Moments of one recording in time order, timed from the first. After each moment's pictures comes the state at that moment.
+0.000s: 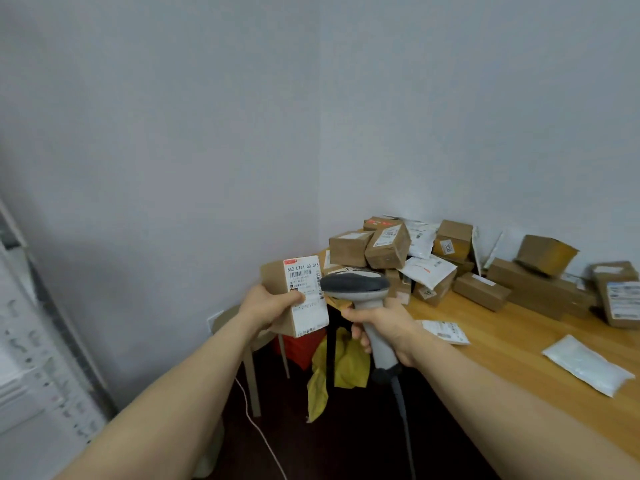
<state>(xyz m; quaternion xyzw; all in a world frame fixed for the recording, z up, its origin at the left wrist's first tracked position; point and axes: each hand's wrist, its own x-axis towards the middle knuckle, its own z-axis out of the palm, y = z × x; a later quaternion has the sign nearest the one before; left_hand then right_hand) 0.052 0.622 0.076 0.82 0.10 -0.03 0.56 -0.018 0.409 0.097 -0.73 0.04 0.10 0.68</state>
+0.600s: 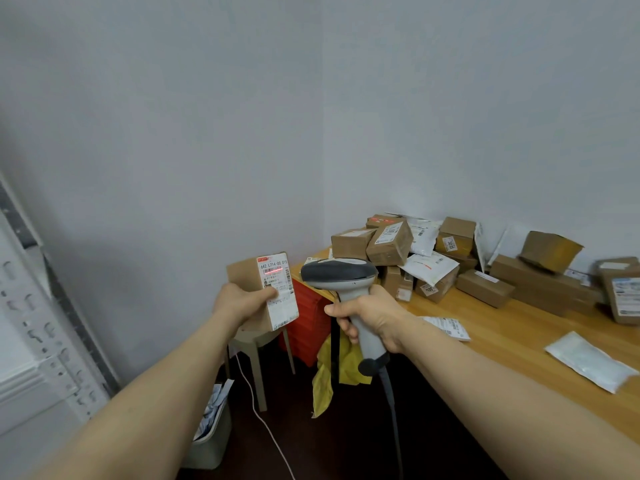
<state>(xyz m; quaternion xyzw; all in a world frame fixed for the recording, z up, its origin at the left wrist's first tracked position) 0.042 0.651 0.078 0.83 0.18 0.04 0.52 -0.031 0.418 0.121 -0.72 -0.02 0.14 0.67</state>
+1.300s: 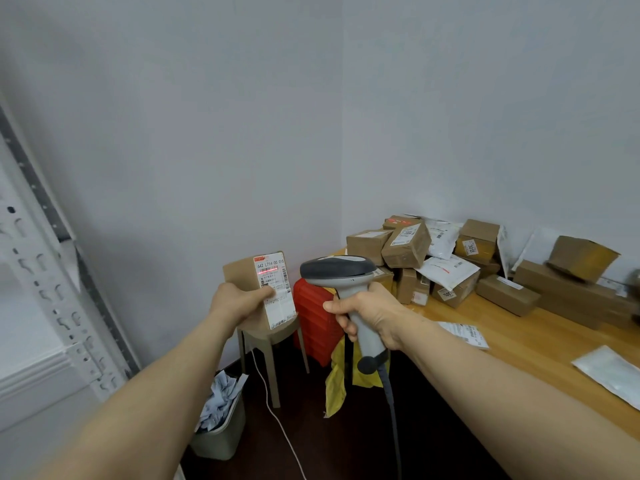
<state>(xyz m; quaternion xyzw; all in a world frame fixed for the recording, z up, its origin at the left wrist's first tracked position) 0.034 0.665 0.081 0.83 0.21 0.07 0.51 -0.021 0.424 0.124 -0.71 -0.03 0.17 0.68</state>
